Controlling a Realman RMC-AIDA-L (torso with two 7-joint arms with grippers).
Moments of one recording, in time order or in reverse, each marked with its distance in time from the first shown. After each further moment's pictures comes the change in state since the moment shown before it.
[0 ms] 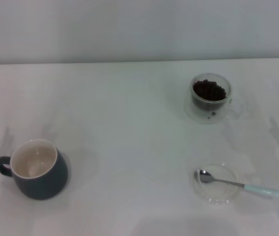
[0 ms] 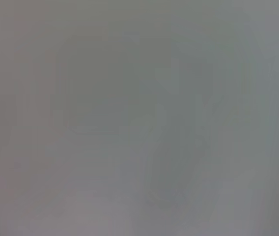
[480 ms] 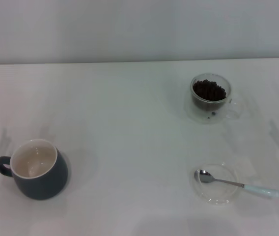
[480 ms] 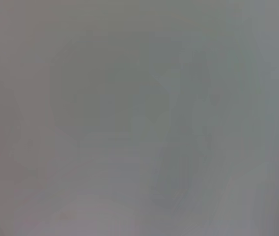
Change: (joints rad) left arm 0.016 0.000 0.000 -0.002 -0.002 0.020 0.001; right arm -0.009 -0.001 -0.002 0.007 -0.015 -0.005 -0.001
